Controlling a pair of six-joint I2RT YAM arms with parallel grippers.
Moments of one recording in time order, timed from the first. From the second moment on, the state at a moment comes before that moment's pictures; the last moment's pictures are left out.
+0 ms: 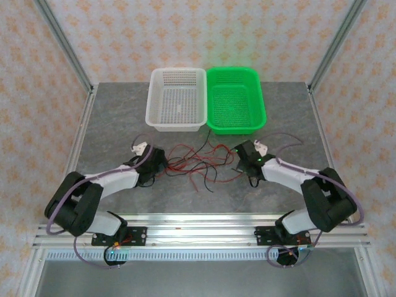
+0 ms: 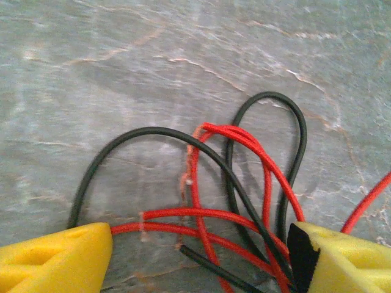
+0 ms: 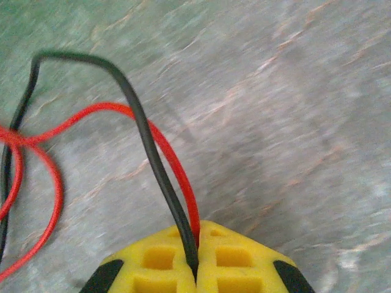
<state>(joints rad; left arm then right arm) -0.42 1.38 0.53 -0.13 -0.32 -0.88 0.51 1.41 0.65 -0.38 0.31 0.88</state>
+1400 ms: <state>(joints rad) -0.51 1.56 0.68 -0.10 -0.22 -0.81 0.38 1.39 0.68 -0.50 0.24 0.75</state>
